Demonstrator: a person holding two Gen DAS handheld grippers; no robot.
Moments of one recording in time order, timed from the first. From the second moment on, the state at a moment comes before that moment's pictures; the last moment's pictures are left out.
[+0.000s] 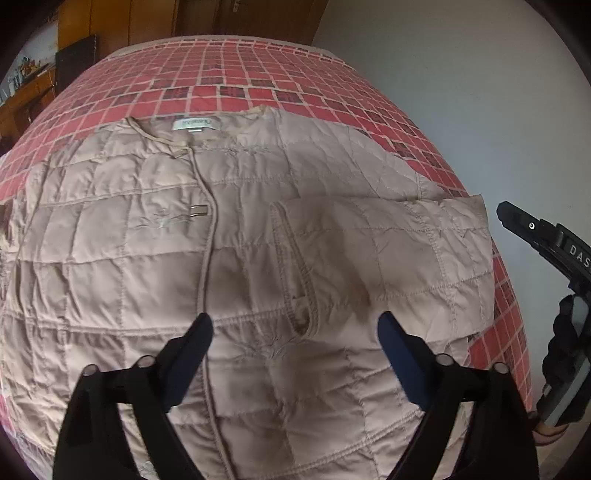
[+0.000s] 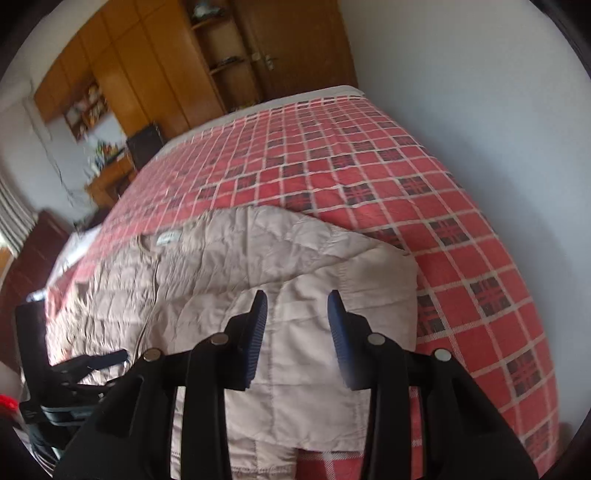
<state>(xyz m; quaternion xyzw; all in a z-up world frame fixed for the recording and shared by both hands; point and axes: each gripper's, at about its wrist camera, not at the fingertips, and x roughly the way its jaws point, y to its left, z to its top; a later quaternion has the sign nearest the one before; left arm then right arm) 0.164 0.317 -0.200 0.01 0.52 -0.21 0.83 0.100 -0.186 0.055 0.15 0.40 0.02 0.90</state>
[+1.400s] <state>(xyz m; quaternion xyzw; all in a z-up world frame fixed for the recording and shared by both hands) 0.227 0.542 -0.180 -0.04 0.46 -0.01 0.89 0.144 -0.134 -0.011 0.14 0.52 0.10 0.84</state>
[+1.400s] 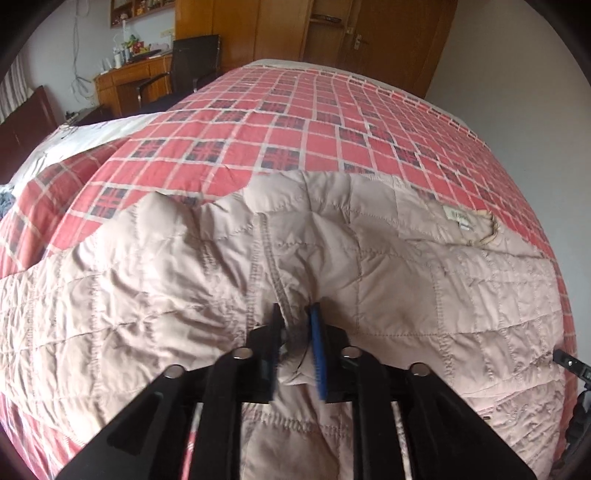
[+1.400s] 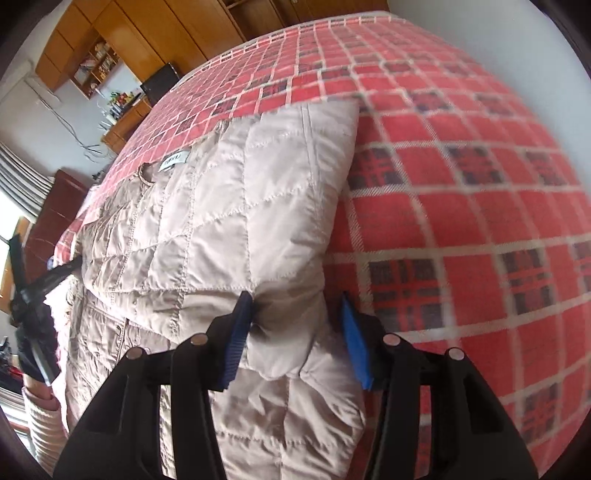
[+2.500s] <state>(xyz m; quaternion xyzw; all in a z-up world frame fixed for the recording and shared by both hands) 0.182 0.514 -0.166 -0.01 0.43 -0.04 0.90 0.148 -0.041 0.024 0.07 0.51 0.17 0.84</state>
